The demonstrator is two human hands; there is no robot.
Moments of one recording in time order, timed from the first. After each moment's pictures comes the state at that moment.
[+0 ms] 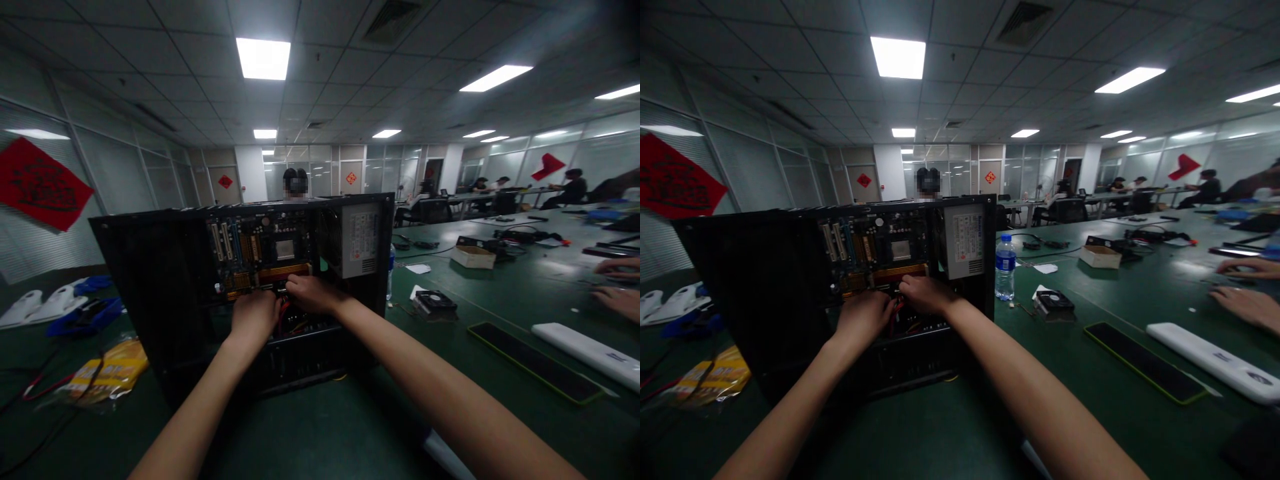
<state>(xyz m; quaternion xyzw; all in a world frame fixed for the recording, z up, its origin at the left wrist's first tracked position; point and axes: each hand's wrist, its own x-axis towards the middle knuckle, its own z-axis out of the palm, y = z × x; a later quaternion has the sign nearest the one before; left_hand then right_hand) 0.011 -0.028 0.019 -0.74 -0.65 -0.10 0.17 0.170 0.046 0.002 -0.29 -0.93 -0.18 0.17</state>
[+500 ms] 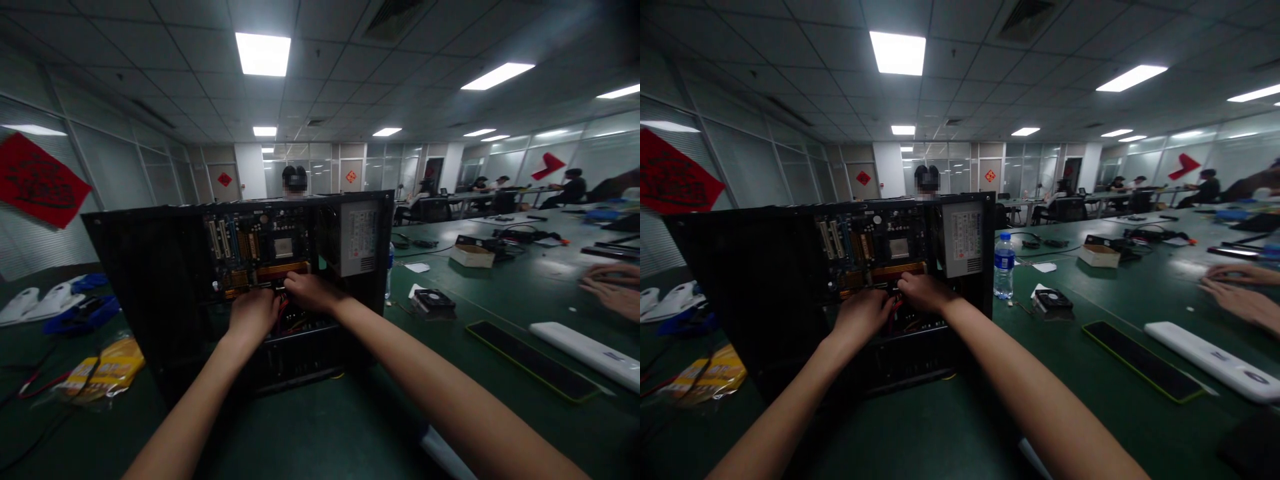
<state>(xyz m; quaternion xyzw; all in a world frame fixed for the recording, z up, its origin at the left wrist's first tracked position) 0.009 -0.025 0.014 -0.74 -0.65 -0.12 0.16 0.170 0.047 0.000 -0.31 -0.92 -0.18 0.18</state>
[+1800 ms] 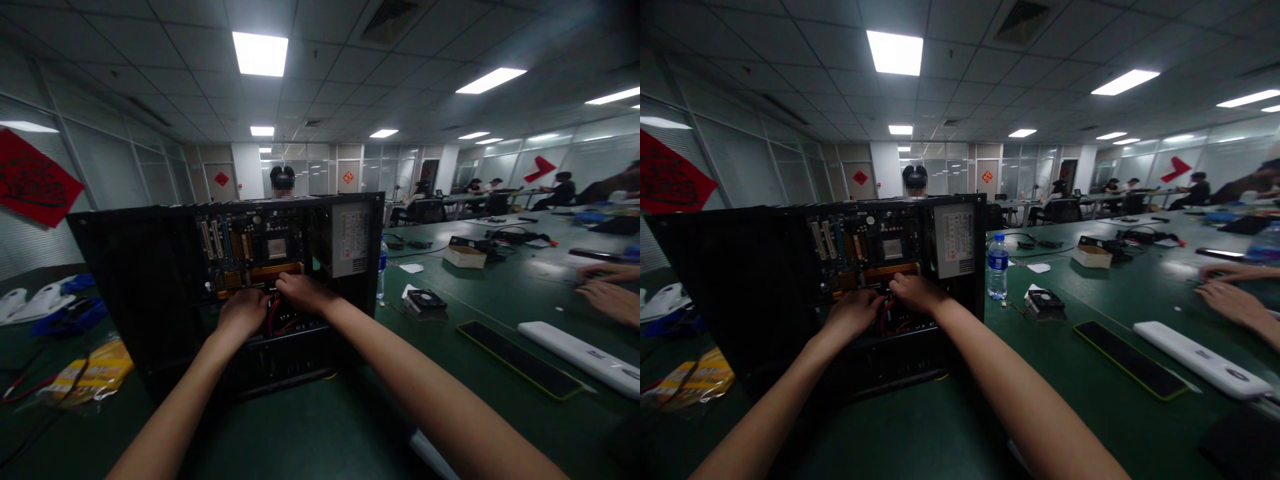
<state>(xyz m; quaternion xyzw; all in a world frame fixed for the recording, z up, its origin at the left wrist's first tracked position) 0.001 -0.013 0.016 -0.71 -0.69 -0.15 0.03 0.168 0.046 0.001 -0.31 -0.91 -0.21 0.15</state>
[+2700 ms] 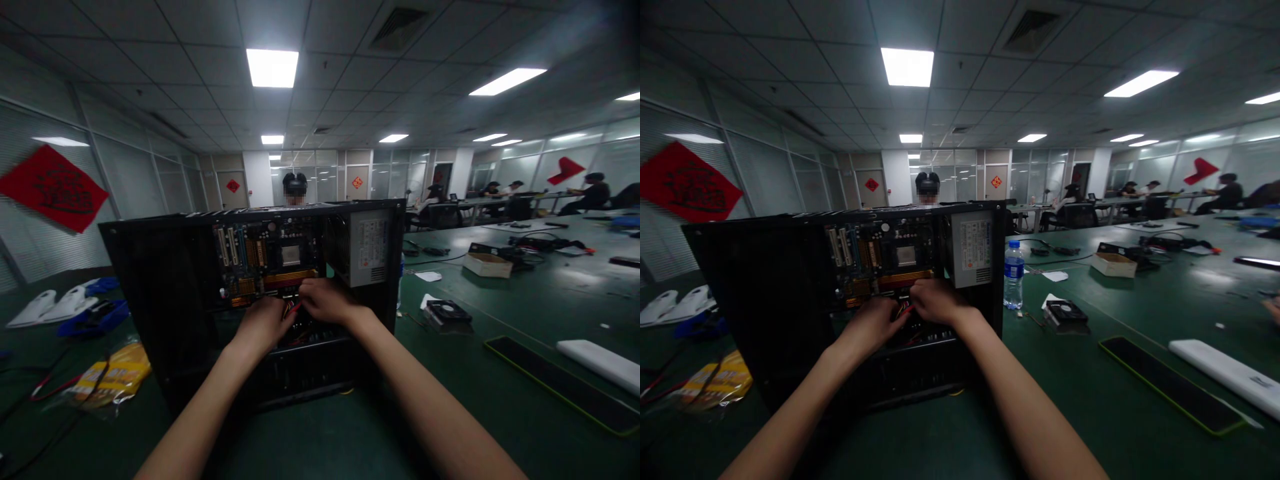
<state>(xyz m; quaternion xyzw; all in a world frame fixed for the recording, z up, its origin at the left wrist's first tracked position) 0.006 -0.022 0.016 -0.80 -0.58 -0.14 0.08 0.182 0.026 0.014 -0.33 -0.91 -0.10 0.23</state>
